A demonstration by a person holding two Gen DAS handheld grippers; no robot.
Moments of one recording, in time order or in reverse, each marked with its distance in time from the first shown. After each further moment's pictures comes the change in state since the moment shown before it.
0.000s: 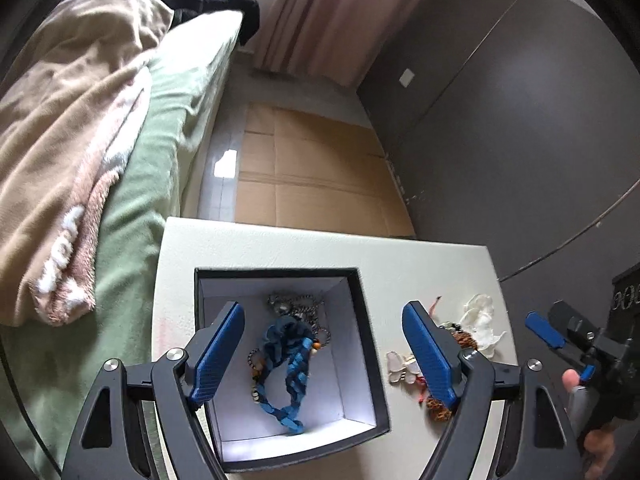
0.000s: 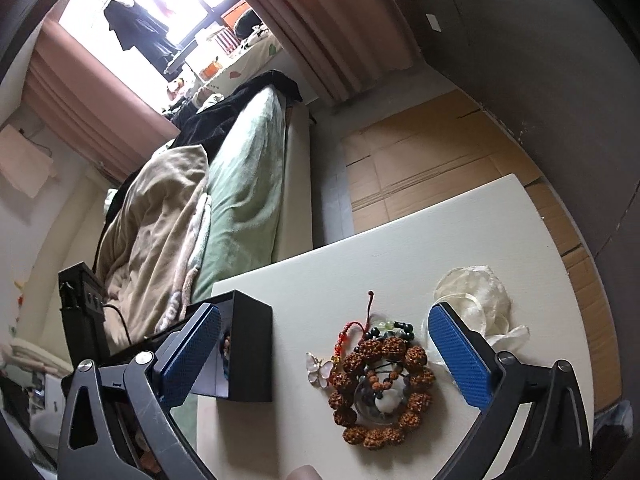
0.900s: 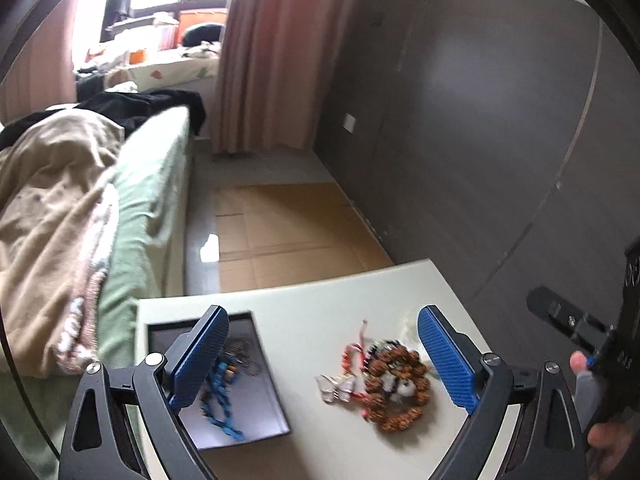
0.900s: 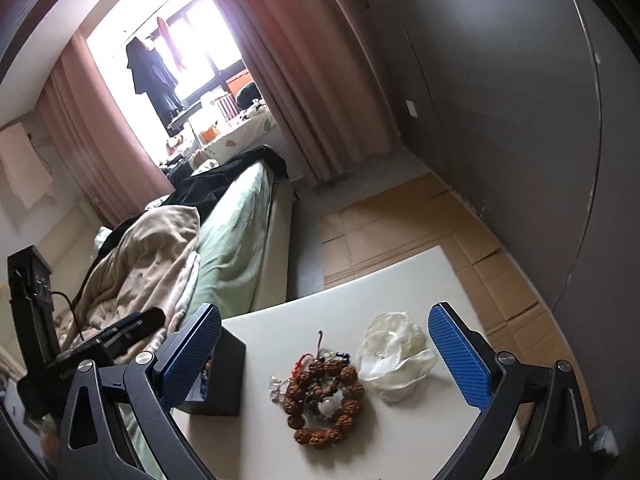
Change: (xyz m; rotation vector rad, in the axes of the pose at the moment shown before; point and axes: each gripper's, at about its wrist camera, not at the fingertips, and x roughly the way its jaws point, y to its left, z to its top) left arm -0.041 -0.101 -0.031 0.280 -0.206 0.014; right arm -0.090 -0.015 -0.021 -0.090 -0.301 -0.105
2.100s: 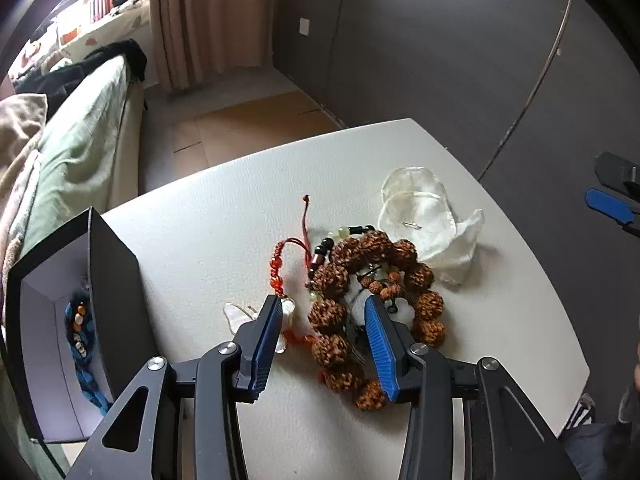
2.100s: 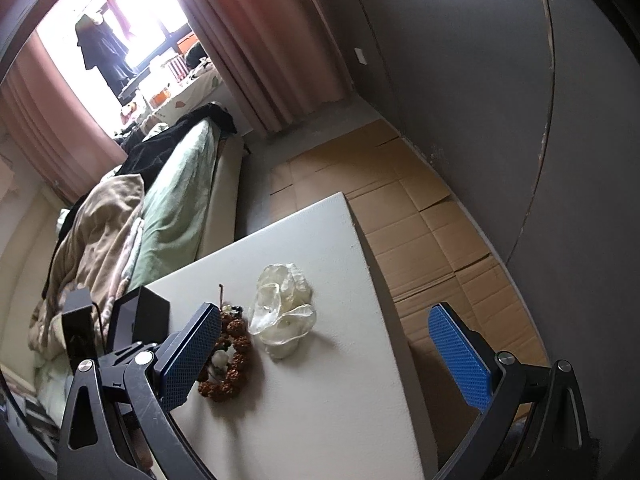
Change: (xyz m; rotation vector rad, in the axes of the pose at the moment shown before) left arm 0.110 -0.047 -0.066 0.154 0.297 -0.008; right arm 0.009 -0.084 -0.004 0.071 0.201 -0.119
